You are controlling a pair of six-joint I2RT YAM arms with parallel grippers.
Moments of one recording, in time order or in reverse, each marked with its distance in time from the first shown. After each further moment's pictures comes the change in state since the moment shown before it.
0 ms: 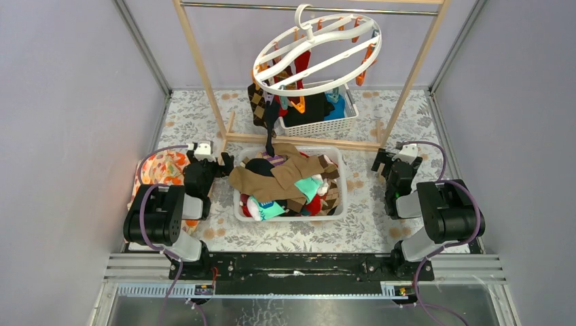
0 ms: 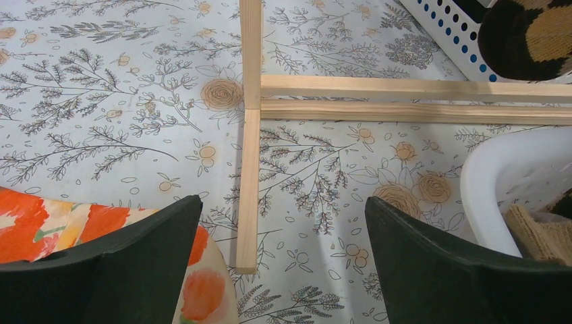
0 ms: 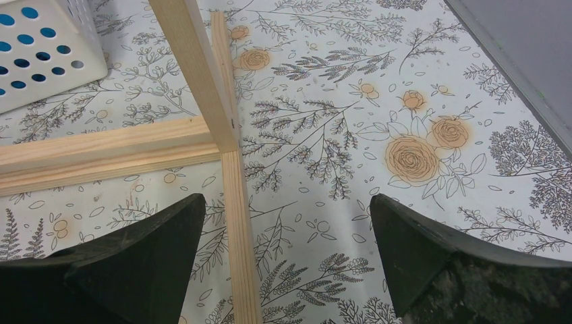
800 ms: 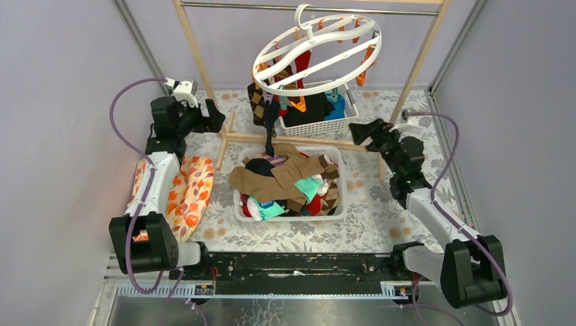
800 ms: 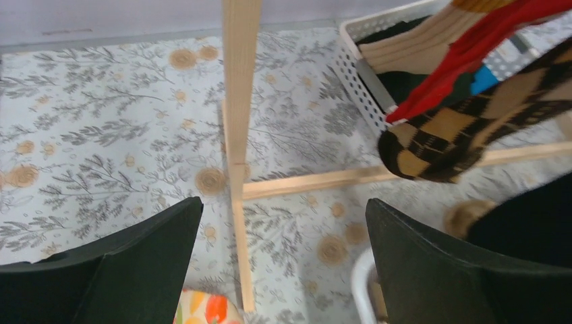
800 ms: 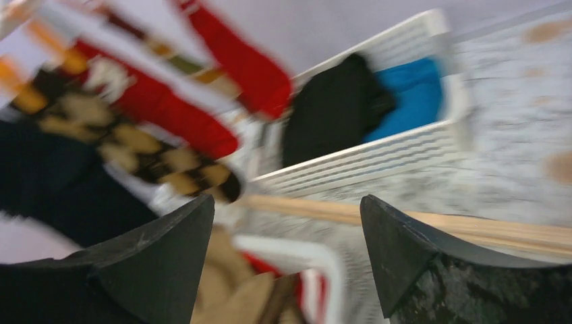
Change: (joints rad) left arm 0.111 -0.208 0.769 -1.125 0.283 0.034; right arm 0.058 -0.460 0.321 -0.549 -0.481 0.518
